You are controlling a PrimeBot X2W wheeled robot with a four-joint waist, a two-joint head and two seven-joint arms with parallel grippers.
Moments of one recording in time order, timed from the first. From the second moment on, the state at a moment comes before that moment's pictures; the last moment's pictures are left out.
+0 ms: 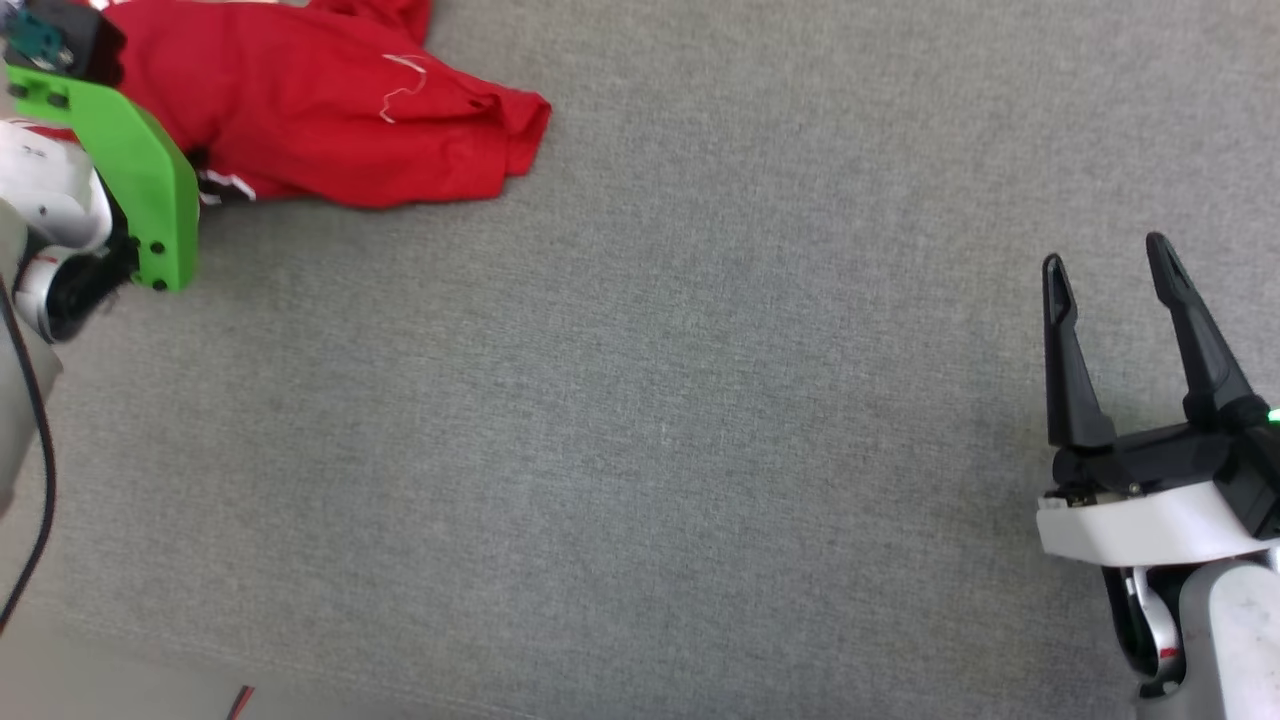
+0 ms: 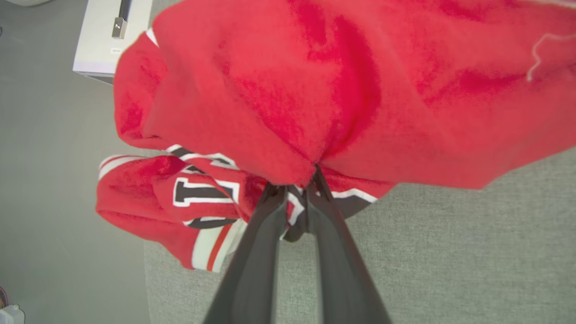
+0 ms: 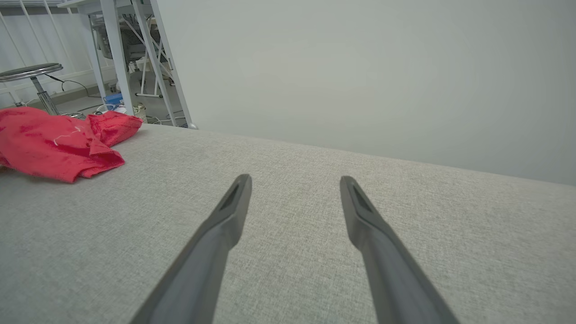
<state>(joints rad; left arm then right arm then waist) -1.05 0.68 -0.73 0.68 -0.83 -0.13 0.45 -0.15 -0.12 0.02 -0.17 0.06 0.13 -0.26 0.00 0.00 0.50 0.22</state>
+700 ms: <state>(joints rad) -1.26 0.66 -0.97 0.29 -0.70 -0.13 0.33 -0.11 -0.05 -0.02 -0.15 0.10 0.13 -0.26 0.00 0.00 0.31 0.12</state>
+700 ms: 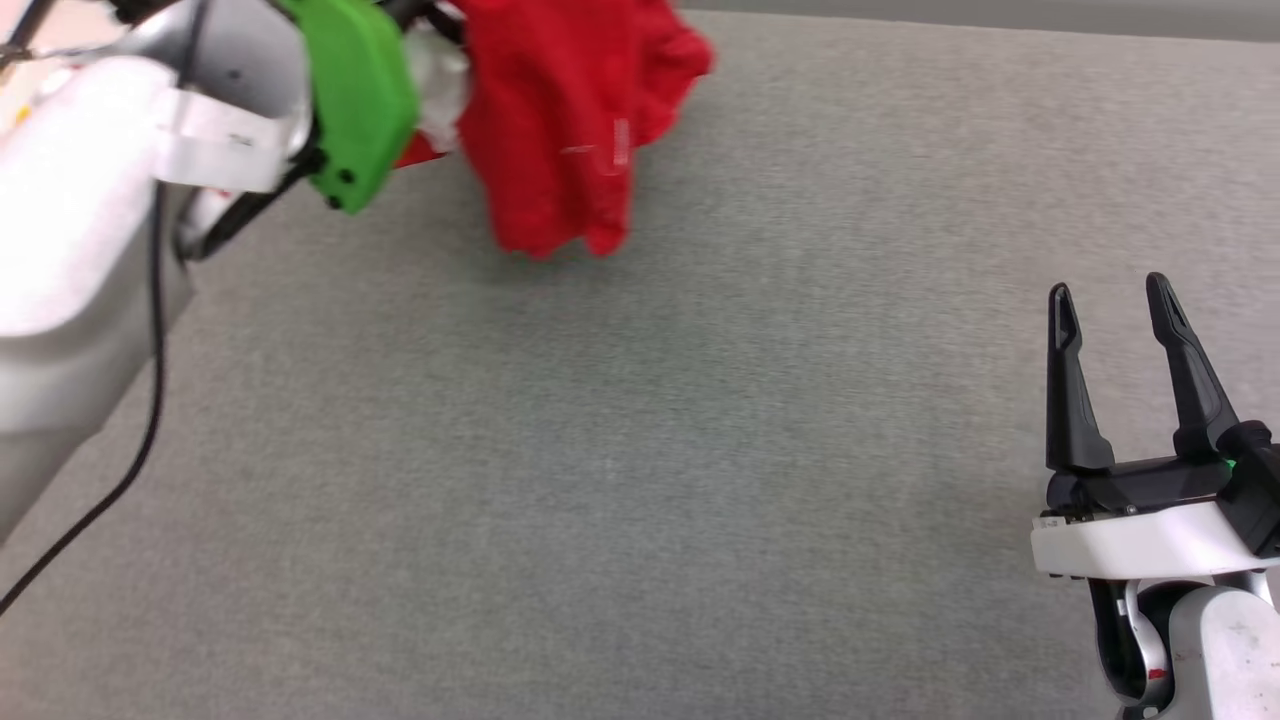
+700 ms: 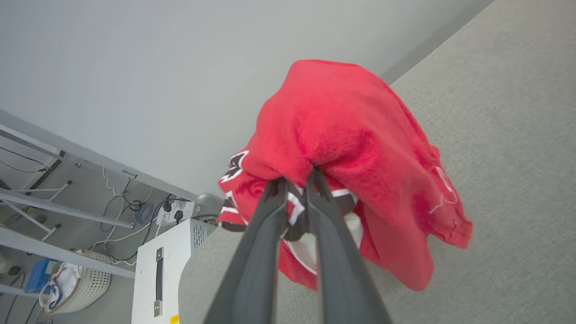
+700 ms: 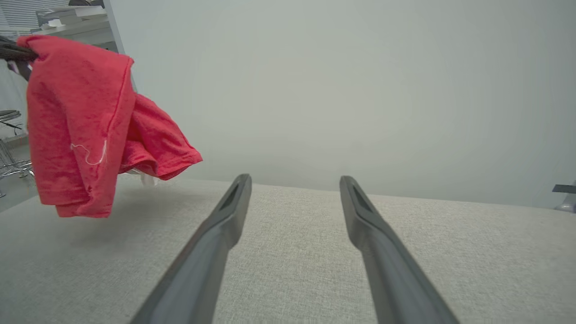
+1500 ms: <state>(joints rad) -1.08 0.41 -1.28 0.16 -0.64 -0.13 0.36 -0.11 -0.05 -0.05 -0.16 0.18 0.13 -0.26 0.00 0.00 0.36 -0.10</state>
